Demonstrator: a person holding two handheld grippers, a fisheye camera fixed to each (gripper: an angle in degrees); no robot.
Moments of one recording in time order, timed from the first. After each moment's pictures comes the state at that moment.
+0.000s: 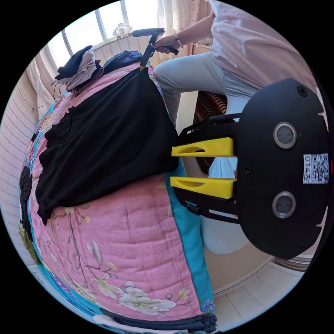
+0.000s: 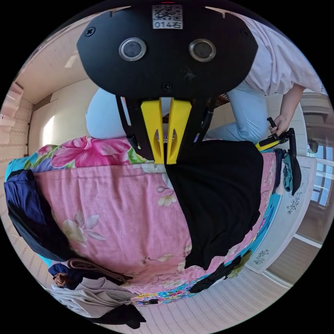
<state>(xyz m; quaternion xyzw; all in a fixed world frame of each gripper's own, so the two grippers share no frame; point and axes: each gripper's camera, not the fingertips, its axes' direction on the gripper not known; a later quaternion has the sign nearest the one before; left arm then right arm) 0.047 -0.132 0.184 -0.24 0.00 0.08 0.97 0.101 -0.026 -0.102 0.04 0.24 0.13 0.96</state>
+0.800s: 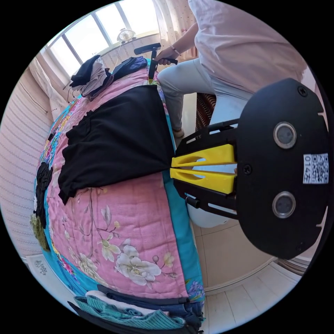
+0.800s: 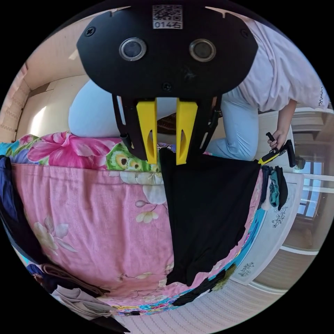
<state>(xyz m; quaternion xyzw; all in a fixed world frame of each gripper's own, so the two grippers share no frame) 0.009 -0.111 0.034 -0.18 -0.01 0.07 0.98 0.120 -0.011 -0.116 -0.02 0.16 0.10 0.98</state>
